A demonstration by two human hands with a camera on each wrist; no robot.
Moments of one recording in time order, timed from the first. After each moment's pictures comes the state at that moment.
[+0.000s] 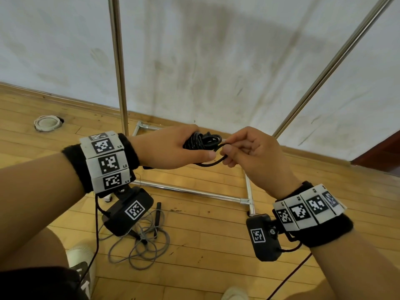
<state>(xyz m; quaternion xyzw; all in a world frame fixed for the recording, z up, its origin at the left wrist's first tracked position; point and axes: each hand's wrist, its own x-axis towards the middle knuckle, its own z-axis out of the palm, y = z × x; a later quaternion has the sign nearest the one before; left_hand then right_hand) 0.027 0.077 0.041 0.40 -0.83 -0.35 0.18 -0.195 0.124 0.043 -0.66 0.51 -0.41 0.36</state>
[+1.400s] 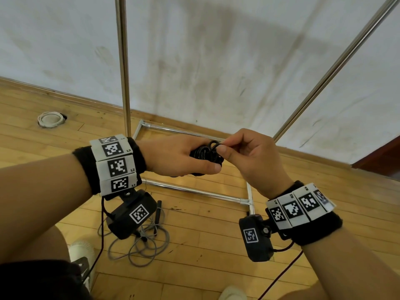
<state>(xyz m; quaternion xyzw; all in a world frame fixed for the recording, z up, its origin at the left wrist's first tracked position) 0.020 0.091 0.041 0.34 -0.82 -0.45 0.12 -0.185 0.127 0.041 -0.69 0.47 -0.44 0.32</state>
